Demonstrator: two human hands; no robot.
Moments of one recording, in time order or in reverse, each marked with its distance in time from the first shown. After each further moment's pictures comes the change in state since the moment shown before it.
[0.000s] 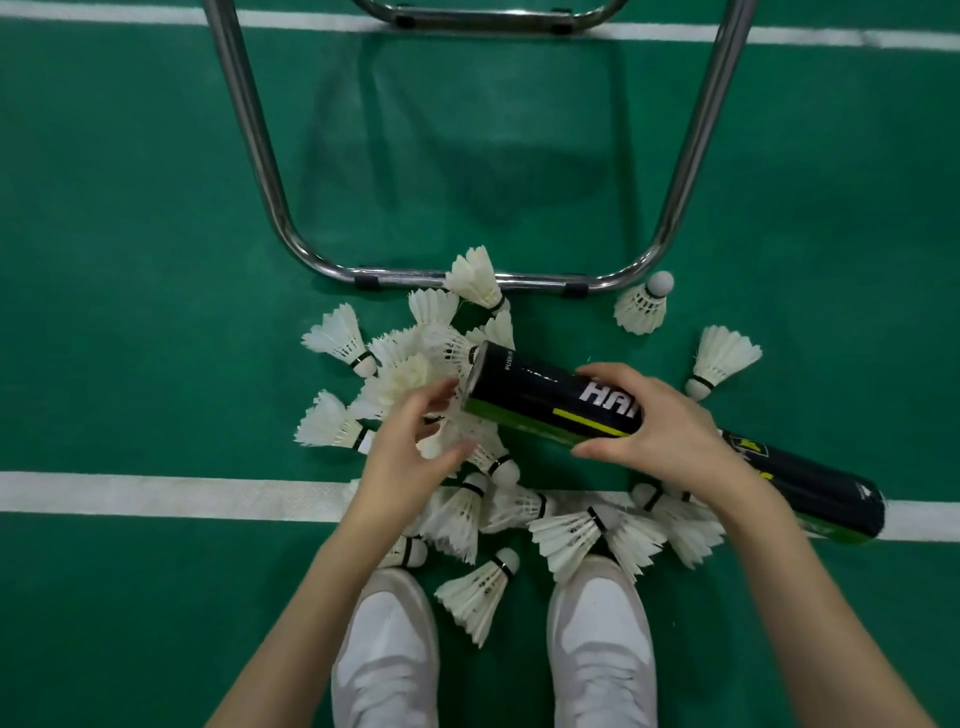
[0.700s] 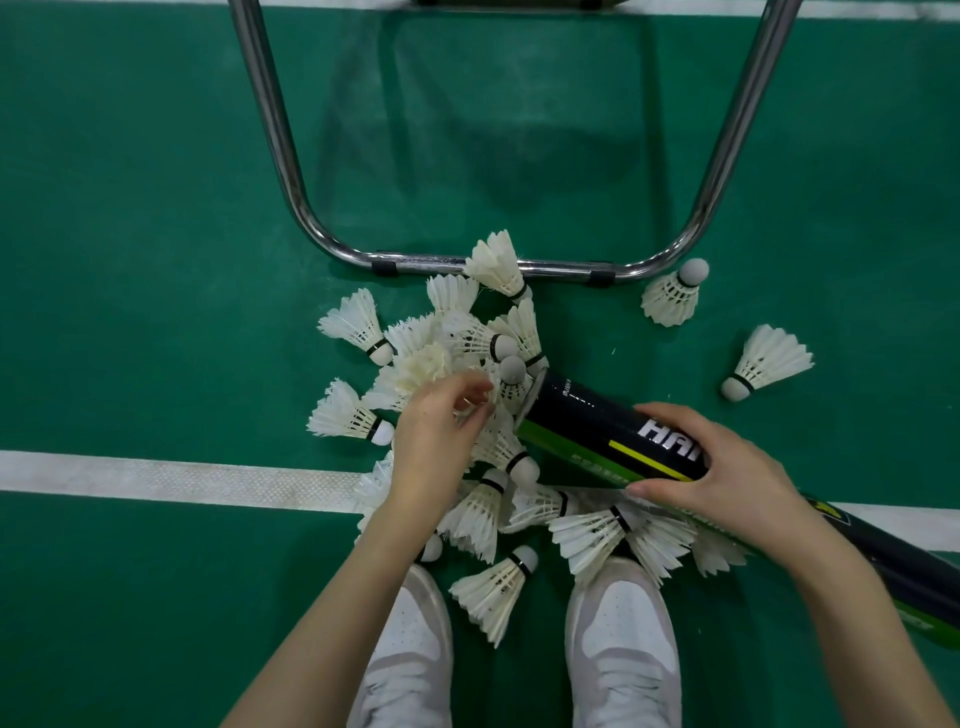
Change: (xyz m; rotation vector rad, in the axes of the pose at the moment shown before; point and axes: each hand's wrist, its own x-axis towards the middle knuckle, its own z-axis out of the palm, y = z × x) left_hand 0.018 0.000 0.014 0.226 0.219 0.087; right_hand -0.029 0.021 0.011 0.031 -0.045 0.088
